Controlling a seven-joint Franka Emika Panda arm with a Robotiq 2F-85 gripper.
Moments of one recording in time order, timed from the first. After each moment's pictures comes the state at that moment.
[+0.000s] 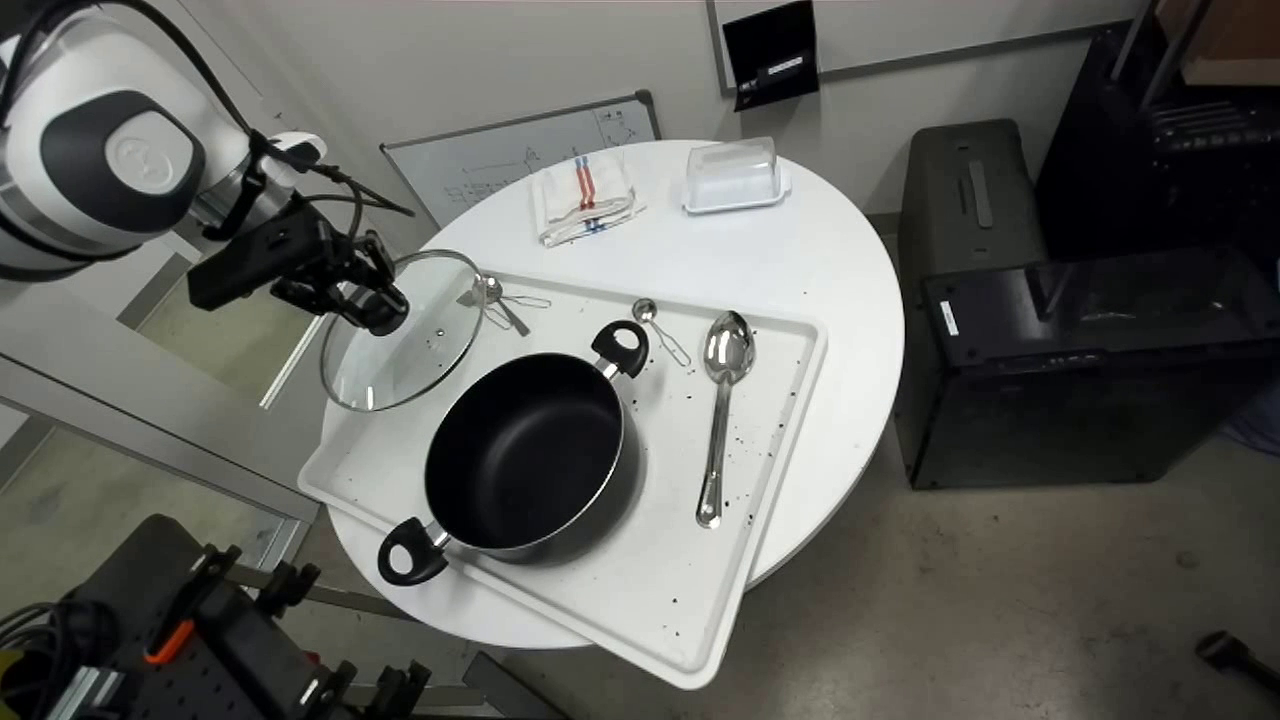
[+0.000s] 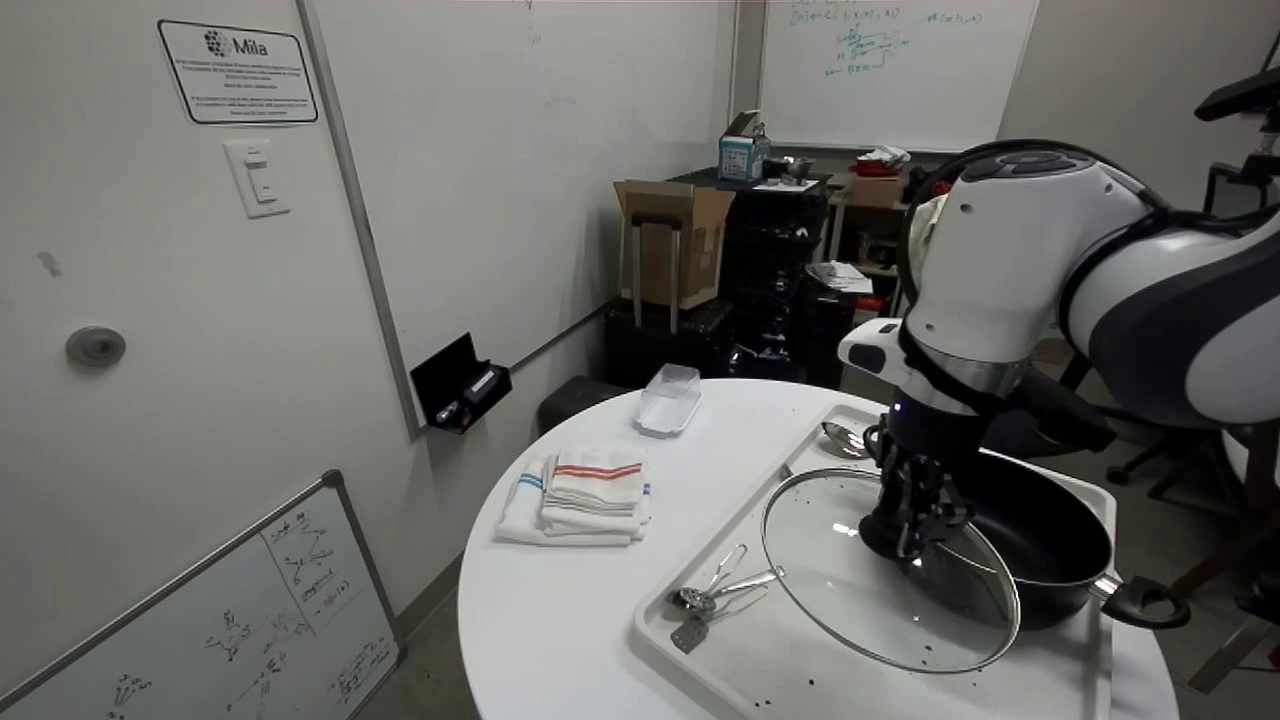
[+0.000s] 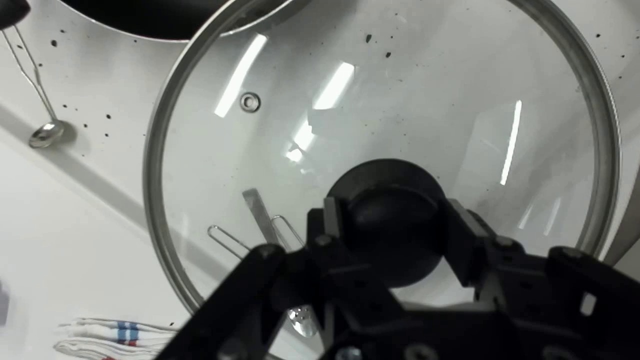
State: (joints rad) arm 0.19 0.45 0.10 -2.29 -0.30 2.77 -0.24
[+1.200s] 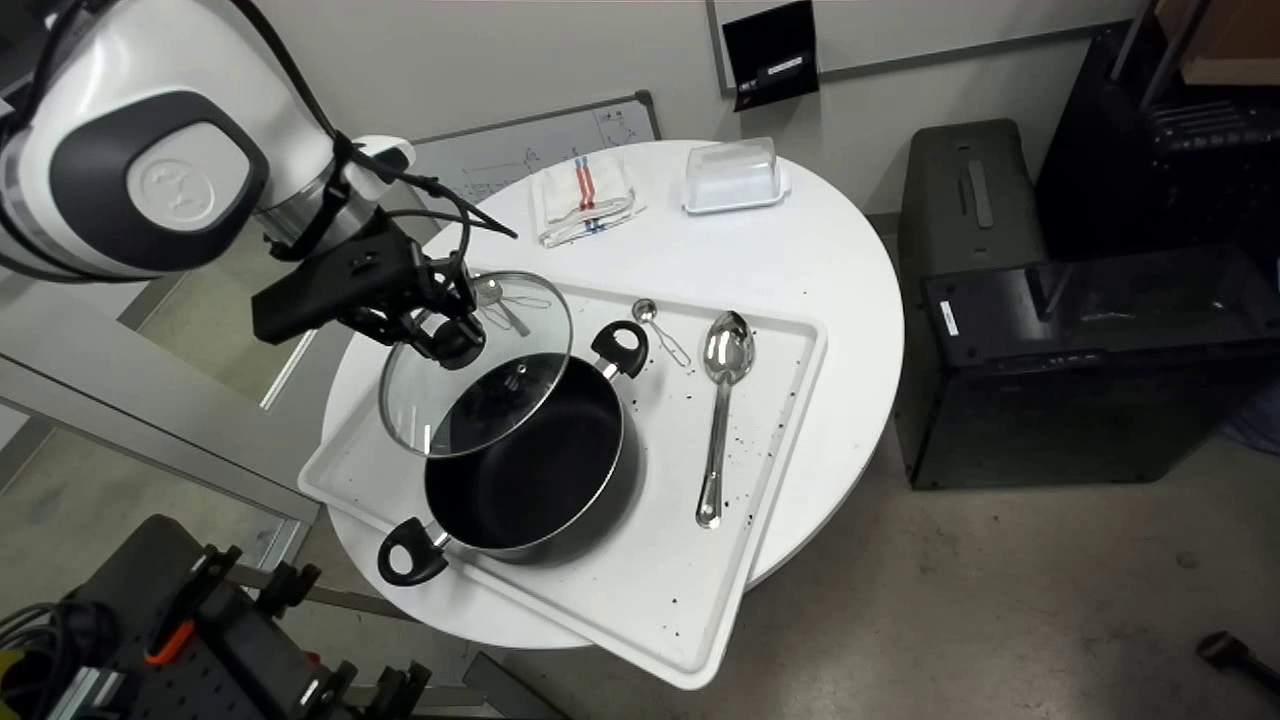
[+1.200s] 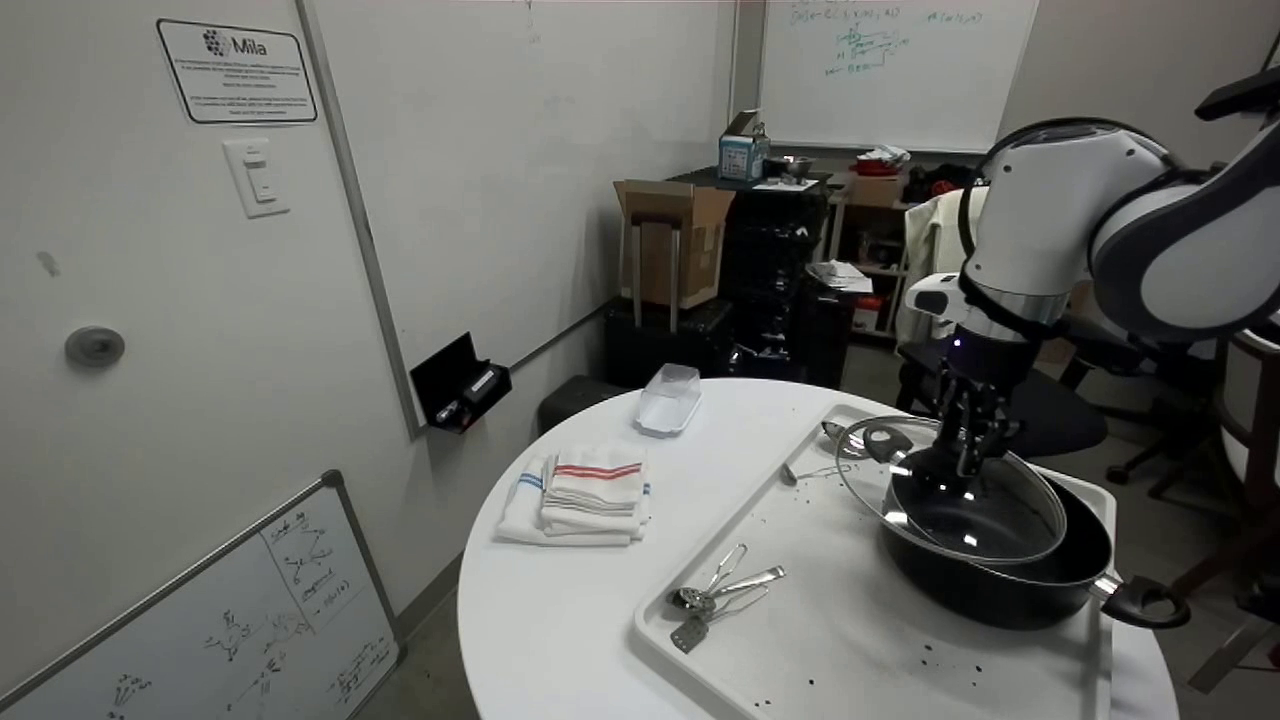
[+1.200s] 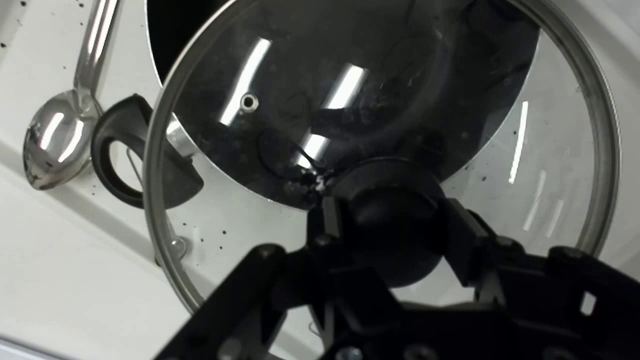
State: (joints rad) arm -0.10 0.37 0.10 -2.38 -0.28 2.76 -0.51
